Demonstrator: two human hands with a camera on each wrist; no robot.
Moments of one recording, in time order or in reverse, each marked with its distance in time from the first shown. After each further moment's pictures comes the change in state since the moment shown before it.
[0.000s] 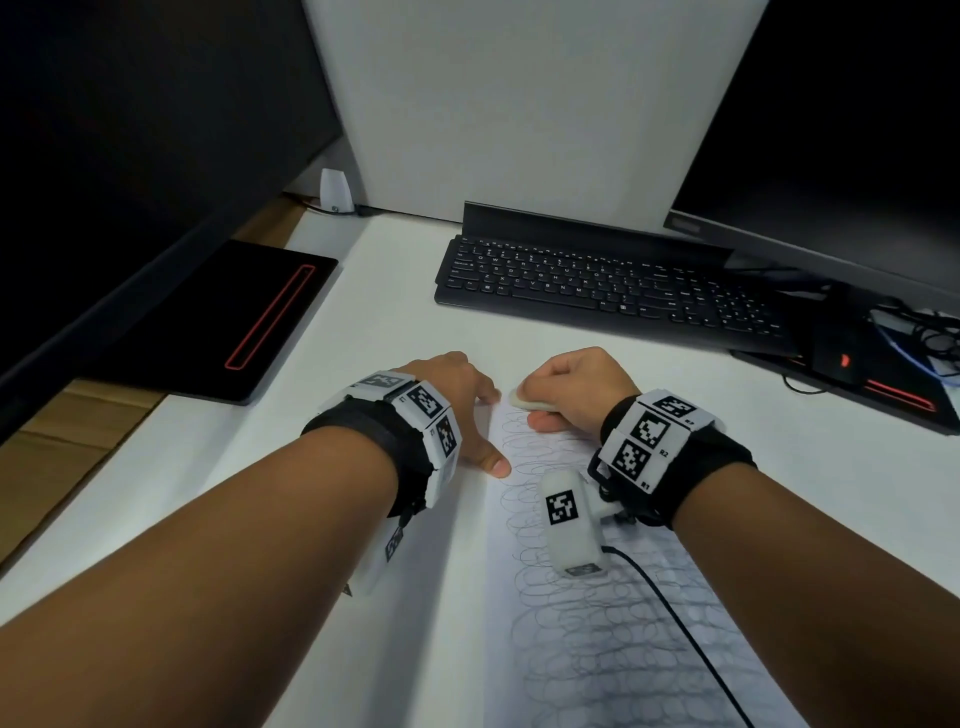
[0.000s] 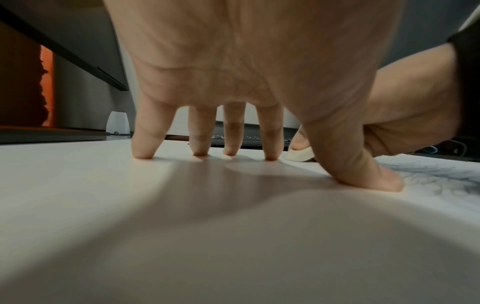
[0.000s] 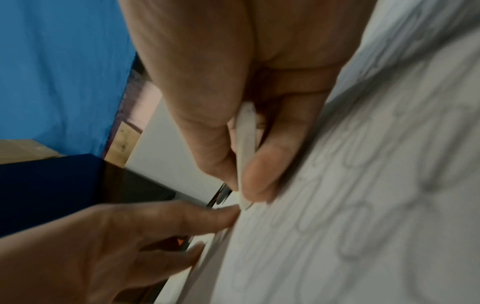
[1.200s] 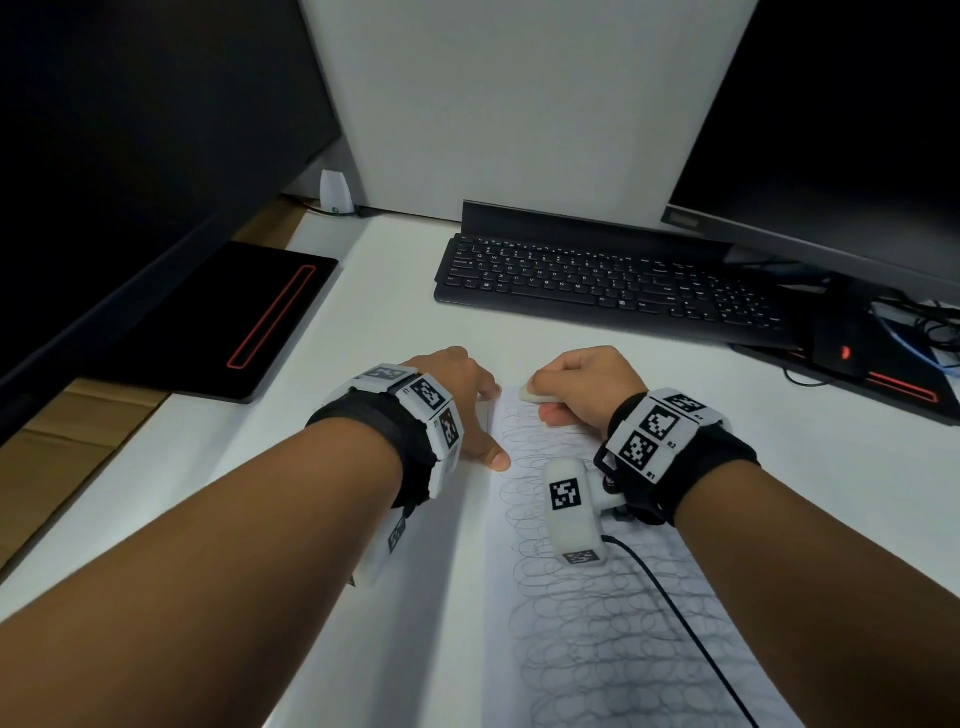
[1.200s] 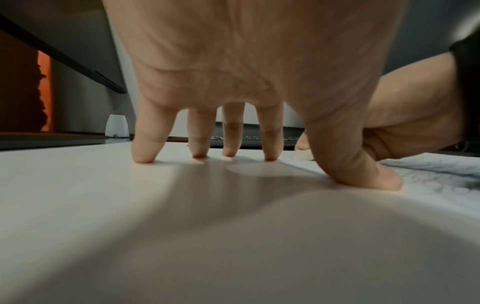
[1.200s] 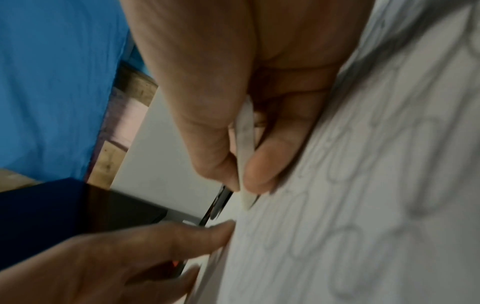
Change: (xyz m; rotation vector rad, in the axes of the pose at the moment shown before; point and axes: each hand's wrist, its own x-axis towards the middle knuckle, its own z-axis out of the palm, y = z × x) left_hand -0.003 0.006 -0.003 0.020 0.013 -0.015; right_hand 0.001 0.009 -0.003 0.033 0.068 0.003
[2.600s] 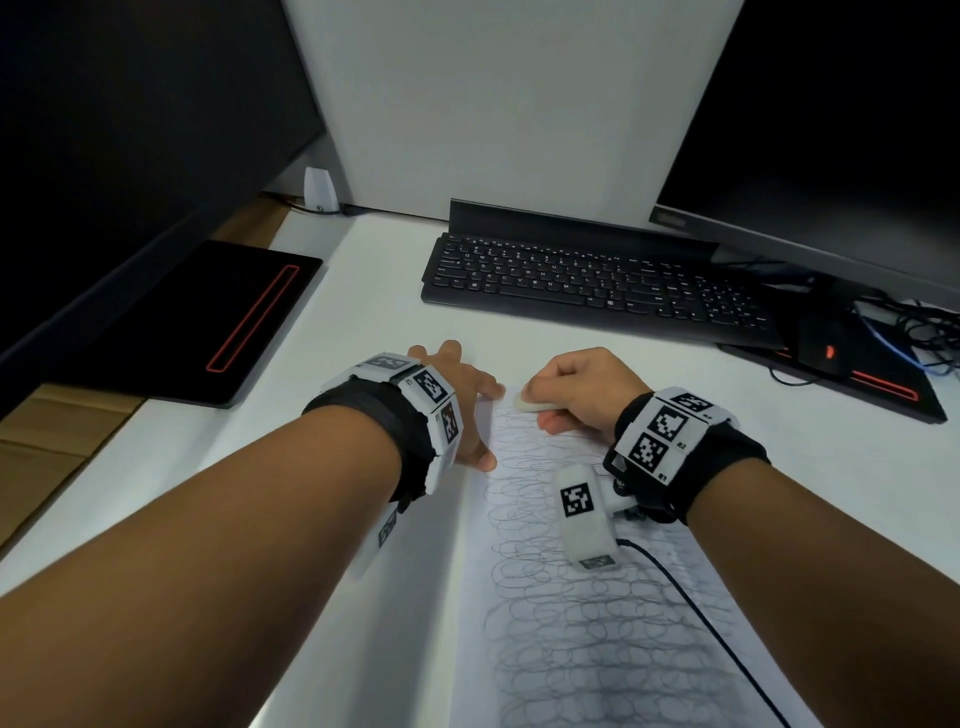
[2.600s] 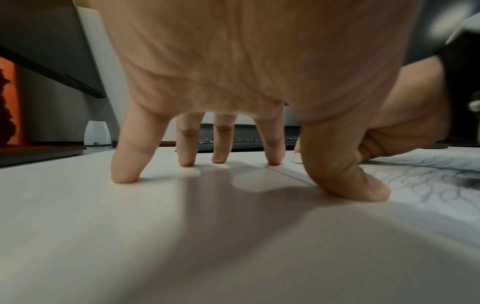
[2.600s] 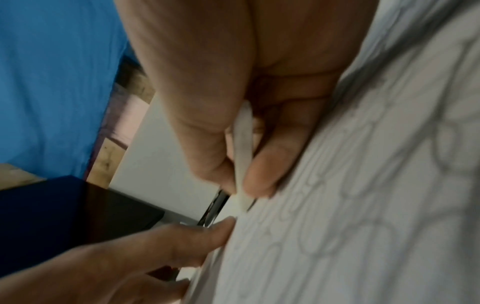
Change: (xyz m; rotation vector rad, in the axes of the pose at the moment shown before) left_hand 0.009 0.008 0.002 0.119 -0.032 -0.026; right_hand 0.006 0.005 -0.011 -0.036 -0.059 -0.014
